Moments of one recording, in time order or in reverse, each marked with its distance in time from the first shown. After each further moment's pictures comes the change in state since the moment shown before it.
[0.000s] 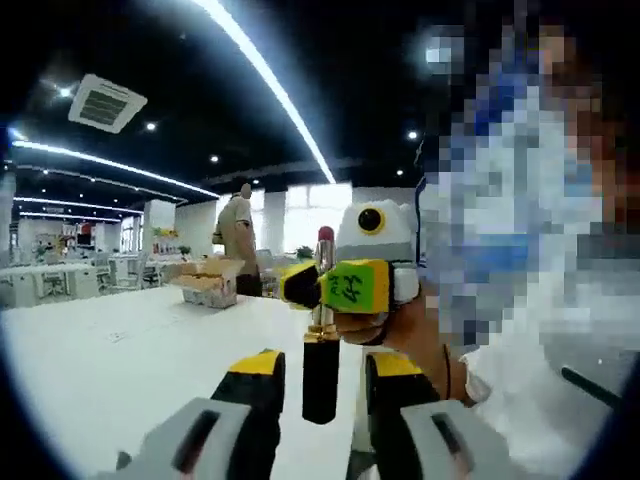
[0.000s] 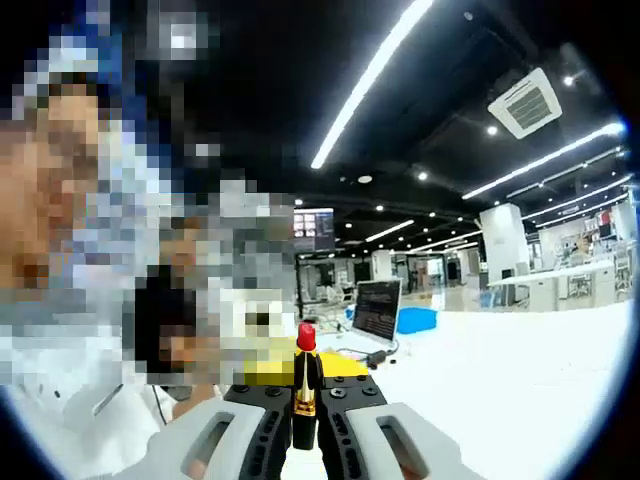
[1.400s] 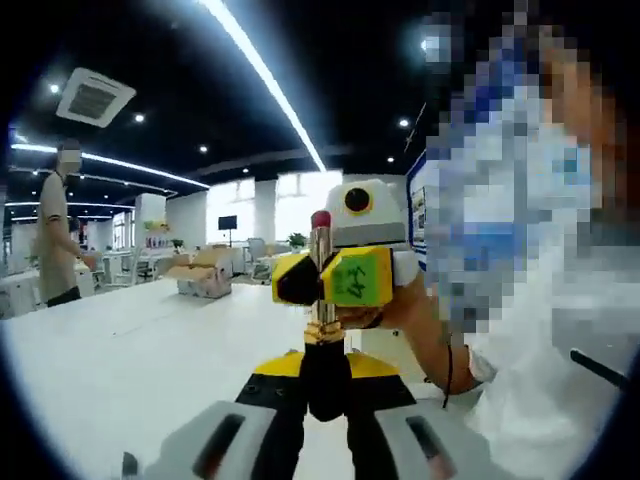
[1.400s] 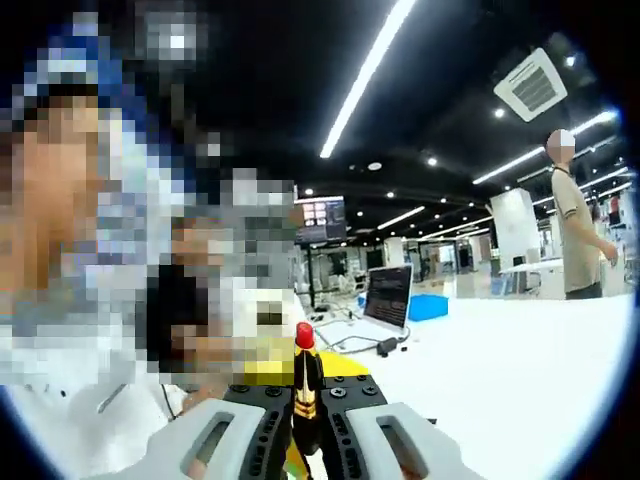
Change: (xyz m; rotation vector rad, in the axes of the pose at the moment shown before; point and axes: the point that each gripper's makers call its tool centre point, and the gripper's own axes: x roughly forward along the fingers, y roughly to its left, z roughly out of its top) left arm 0.006 0.014 -0.022 0.157 0.109 0.097; right arm 0.002 -0.009 -0.018 -0.052 0.086 -0.042
